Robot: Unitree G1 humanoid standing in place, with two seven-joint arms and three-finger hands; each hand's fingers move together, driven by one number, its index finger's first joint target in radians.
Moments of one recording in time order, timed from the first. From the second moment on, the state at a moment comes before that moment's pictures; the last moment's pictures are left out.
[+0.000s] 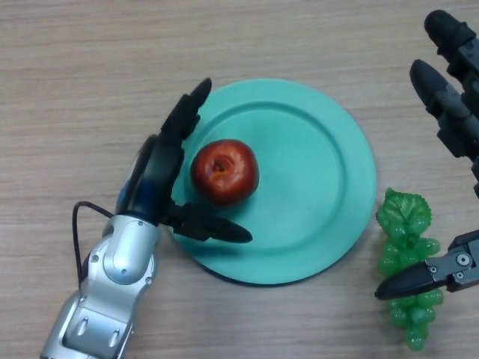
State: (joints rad) left arm -0.27 0.18 -0.21 0.02 0.25 0.03 0.09; right arm 0.00 -0.26 -0.15 -0.92 0.20 0.50 0.27
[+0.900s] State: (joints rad) left arm 0.00 0.25 0.21 -0.65 -0.31 0.34 -0.13; right arm -0.10 -0.27 -0.14 -0.92 0.28 0.54 0.20
